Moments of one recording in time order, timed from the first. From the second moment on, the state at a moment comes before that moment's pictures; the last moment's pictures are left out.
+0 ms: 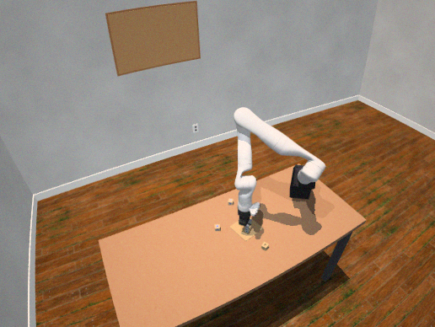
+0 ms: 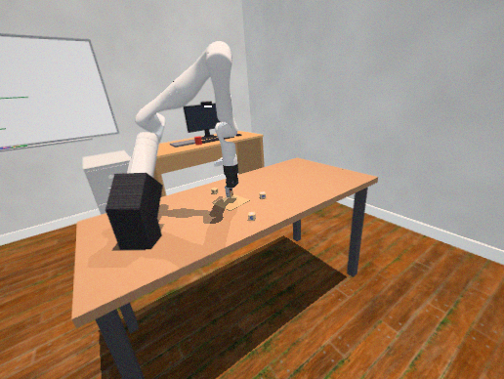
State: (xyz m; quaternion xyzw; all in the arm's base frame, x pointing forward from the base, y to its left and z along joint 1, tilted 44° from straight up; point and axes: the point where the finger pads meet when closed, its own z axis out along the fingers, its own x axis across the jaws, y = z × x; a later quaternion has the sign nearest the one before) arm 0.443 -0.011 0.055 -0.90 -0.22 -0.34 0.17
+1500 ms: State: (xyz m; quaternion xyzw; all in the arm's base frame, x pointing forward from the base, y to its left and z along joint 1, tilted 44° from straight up) arm 0.404 -0.046 0.112 -0.90 -0.23 -0.34 0.17
